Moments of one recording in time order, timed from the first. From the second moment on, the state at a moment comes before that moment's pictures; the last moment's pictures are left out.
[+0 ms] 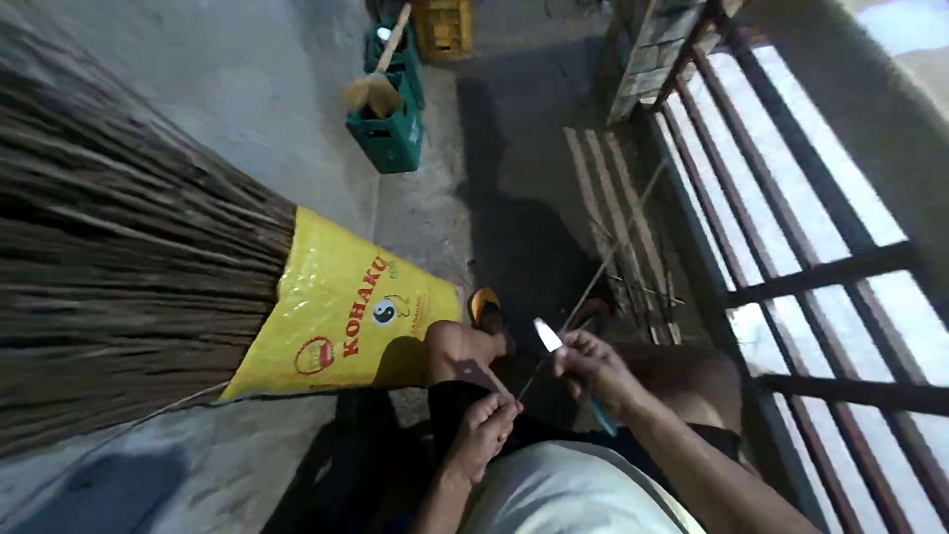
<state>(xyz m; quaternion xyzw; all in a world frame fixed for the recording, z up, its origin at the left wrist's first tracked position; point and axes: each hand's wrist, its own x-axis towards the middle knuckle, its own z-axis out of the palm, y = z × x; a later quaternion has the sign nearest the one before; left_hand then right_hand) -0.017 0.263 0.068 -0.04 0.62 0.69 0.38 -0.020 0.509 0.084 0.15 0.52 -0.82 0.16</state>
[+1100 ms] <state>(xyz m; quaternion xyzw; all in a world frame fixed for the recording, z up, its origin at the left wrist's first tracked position) -0.024 0.259 0.079 -0.05 0.56 0.71 0.41 -0.026 0.513 0.084 0.03 0.48 -0.85 0.20</state>
